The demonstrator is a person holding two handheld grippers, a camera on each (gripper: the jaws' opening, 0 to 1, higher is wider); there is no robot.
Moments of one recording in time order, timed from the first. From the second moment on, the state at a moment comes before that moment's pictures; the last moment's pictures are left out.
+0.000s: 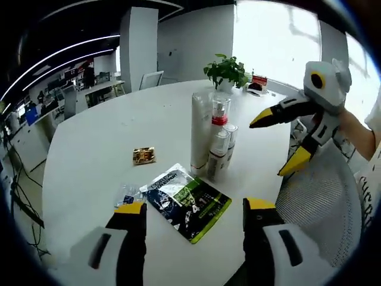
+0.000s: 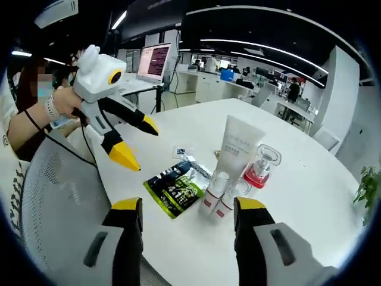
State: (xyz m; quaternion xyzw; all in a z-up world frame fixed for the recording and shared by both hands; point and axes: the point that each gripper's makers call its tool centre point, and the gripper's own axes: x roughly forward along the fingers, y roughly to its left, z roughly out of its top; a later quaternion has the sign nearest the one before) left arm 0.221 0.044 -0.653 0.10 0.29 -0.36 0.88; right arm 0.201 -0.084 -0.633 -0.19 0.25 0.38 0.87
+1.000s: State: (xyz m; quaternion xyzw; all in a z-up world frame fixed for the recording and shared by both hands) left arm 0.189 0.057 -0.644 0.10 0.28 -0.34 0.89; right arm 0.194 -0.105 -0.627 -0.16 0.24 0.35 0.89
